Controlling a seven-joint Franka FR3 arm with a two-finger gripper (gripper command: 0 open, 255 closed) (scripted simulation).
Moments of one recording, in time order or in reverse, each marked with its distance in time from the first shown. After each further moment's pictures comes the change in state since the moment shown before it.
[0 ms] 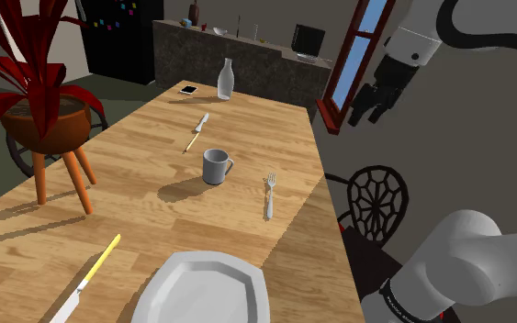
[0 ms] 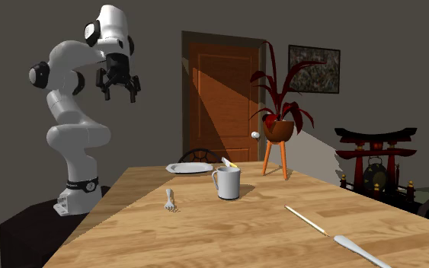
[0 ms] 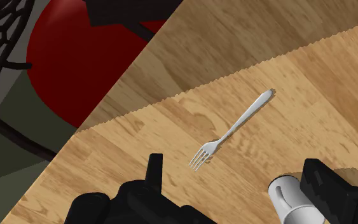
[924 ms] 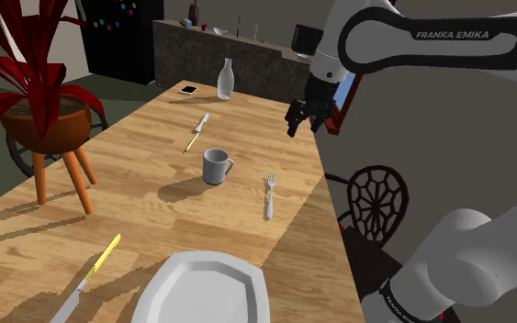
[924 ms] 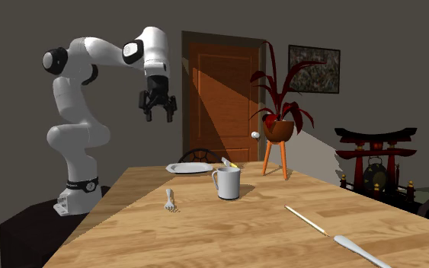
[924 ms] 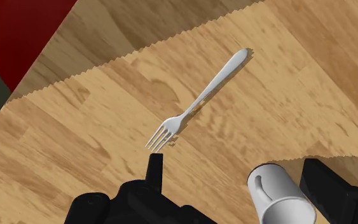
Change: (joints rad) arm 0.042 0.370 0.119 0.076 0.041 0.246 0.134
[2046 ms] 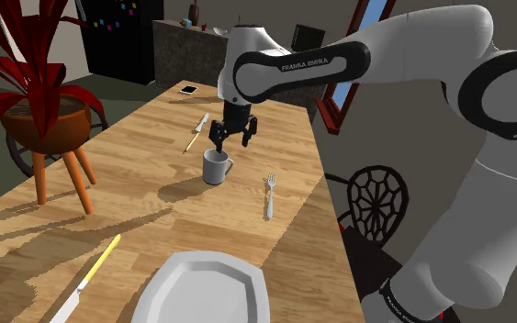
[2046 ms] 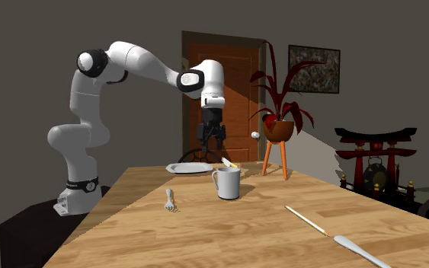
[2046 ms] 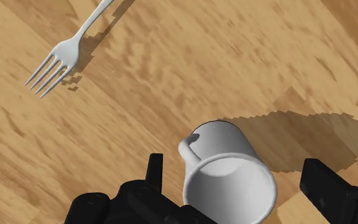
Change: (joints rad) arm 0.065 0.641 0.116 0.427 -0.086 0.135 0.201
